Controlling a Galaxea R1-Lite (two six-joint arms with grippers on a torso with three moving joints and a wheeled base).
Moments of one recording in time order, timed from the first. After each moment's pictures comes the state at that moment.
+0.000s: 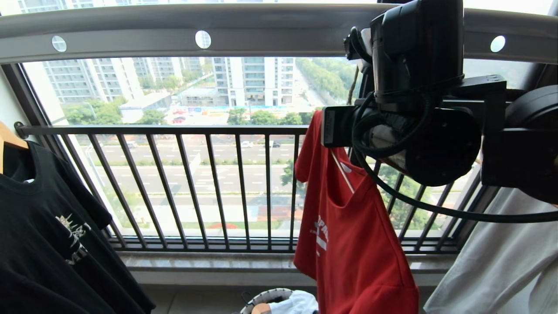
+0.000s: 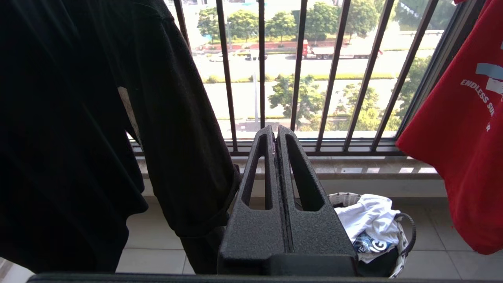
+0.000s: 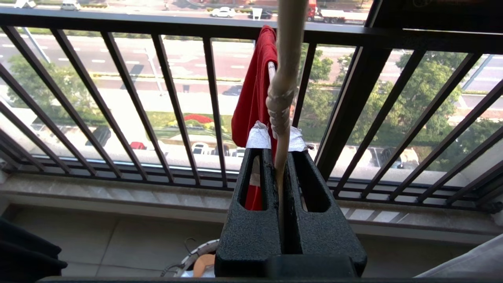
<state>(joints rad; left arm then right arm) 0.00 0.00 0.00 0.02 -0.01 0.01 0.83 1.75 -1.53 0.01 -0.76 0.19</state>
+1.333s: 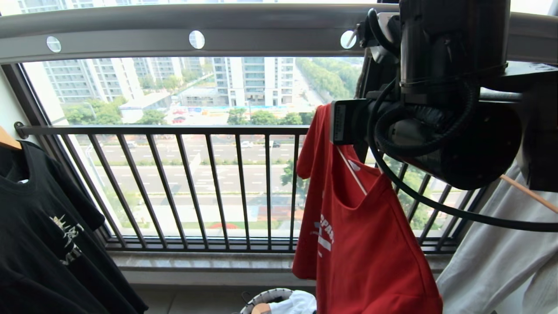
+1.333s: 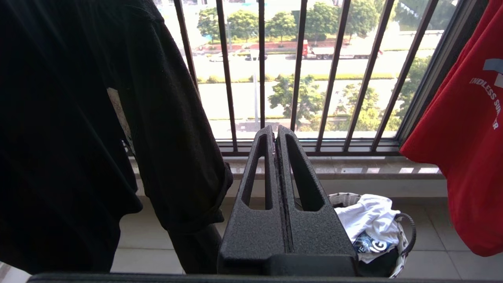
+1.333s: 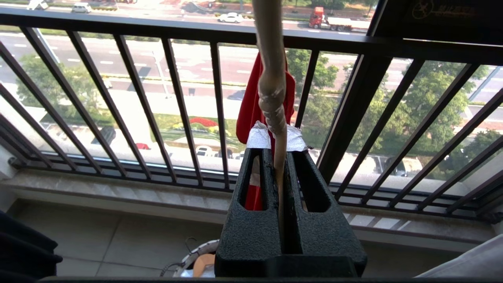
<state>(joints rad) 0.00 0.00 0.00 0.02 -0.01 0.01 0.85 1.69 -1.50 0.01 -0.76 0.17</state>
